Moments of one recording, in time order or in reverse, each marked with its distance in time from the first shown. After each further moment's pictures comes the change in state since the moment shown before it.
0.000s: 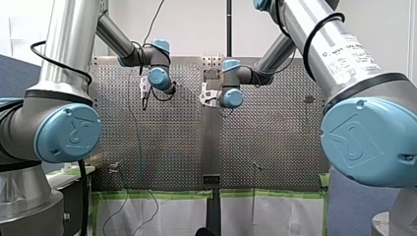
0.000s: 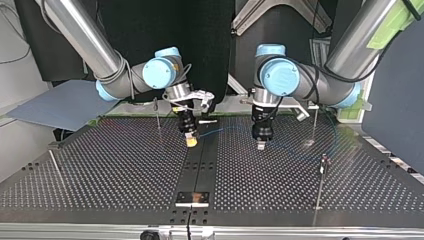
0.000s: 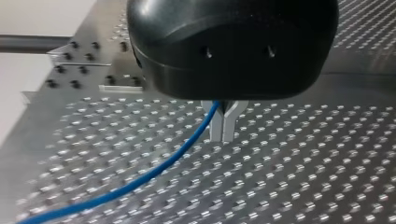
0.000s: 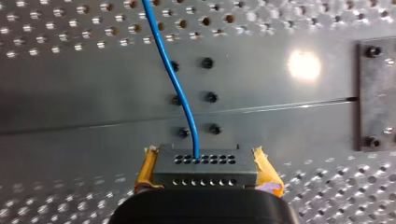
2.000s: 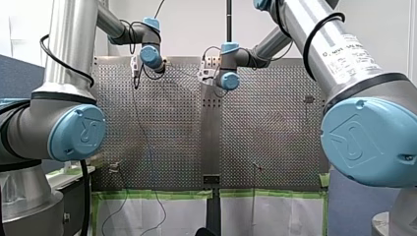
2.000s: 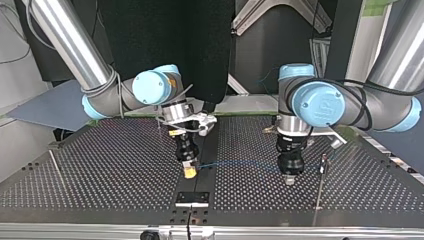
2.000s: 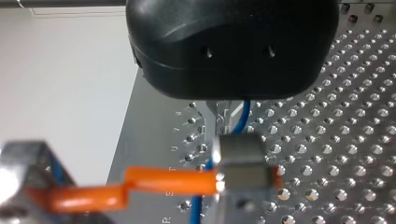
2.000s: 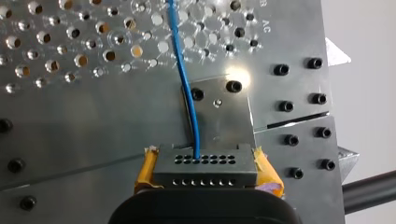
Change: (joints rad) left arm 0.118 0.054 0.220 -0.193 0.043 -0.020; right arm -0.003 -0.002 -0.219 0.015 -0.025 0.044
